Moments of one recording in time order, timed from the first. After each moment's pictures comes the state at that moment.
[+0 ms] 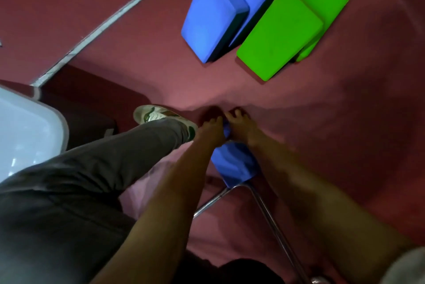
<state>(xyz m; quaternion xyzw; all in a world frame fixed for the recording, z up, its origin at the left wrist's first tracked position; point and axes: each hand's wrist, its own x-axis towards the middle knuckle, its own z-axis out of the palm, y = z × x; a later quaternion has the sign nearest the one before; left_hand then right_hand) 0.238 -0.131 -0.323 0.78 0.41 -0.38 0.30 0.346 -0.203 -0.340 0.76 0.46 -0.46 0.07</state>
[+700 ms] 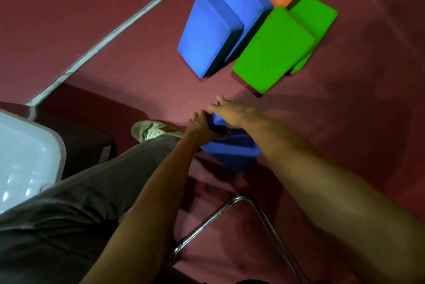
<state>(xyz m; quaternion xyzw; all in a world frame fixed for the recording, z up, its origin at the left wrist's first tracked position) 0.252 -0.081 -0.292 0.75 0.49 -0.21 0.39 0.401 -0.120 -0.298 0.67 0.59 -0.44 0.07</state>
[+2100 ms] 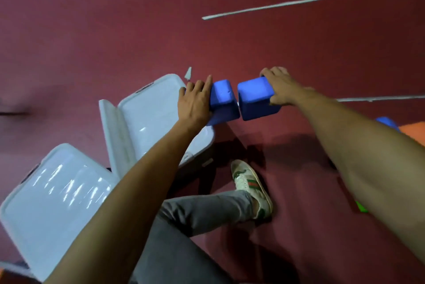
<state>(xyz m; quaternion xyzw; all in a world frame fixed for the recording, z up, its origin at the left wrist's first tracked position) -0.019 0.065 0.018 0.77 0.63 0.01 -0.10 0.261 0.131 -0.028 0.58 0.80 -0.17 -0.07</state>
